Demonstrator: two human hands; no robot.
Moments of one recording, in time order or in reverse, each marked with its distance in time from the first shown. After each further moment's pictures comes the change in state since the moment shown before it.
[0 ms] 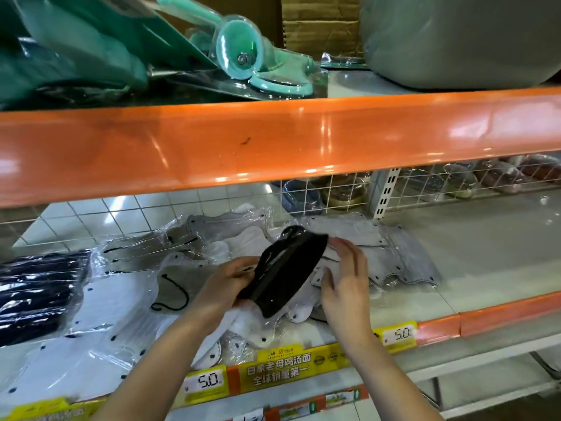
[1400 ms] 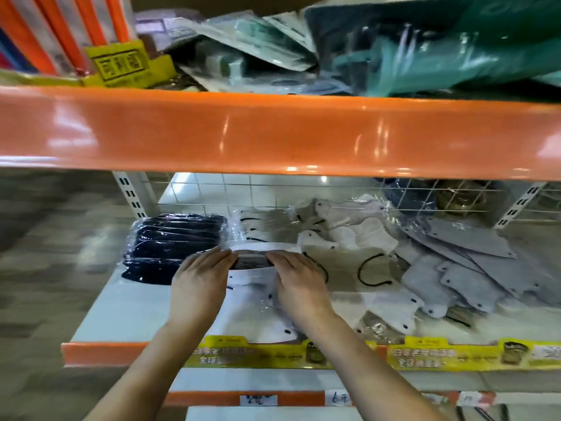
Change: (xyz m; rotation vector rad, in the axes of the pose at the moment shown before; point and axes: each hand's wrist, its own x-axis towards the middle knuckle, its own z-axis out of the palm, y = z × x) left_hand -0.069 -0.107 -0.249 1.195 0.728 0.691; right_hand -0.068 -0.202 0.187 -0.103 -0.505 -0.391
